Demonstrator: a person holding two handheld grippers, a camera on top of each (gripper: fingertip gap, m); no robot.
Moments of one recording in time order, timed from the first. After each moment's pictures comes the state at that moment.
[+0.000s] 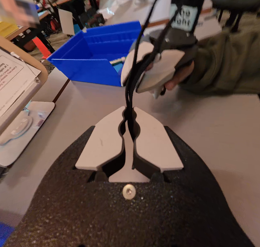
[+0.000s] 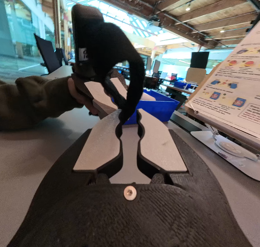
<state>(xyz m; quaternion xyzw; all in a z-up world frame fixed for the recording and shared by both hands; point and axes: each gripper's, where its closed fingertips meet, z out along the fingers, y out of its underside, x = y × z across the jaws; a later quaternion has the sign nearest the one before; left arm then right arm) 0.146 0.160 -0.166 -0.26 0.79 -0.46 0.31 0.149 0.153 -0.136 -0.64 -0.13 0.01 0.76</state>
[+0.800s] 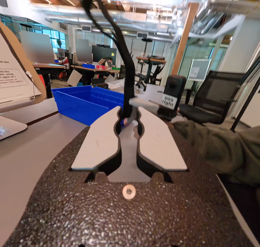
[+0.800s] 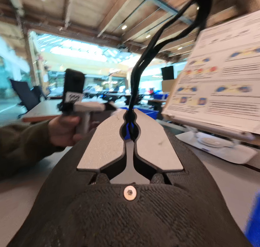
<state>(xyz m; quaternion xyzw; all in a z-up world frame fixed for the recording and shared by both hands) 0.156 0.154 -0.113 -0.31 0.57 -0.72 0.26 0.184 0.140 -0.106 -0.57 -0.01 0.00 0.82</state>
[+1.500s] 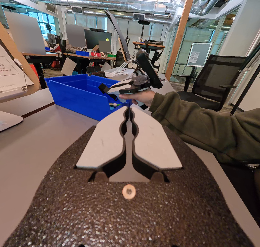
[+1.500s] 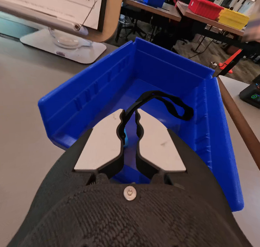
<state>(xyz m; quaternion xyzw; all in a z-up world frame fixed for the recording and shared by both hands) 0.159 0.151 -0.132 -0.31 0.61 -0.69 0.24 0.397 0.027 -0.195 -0.78 0.26 -0.31 0.48</state>
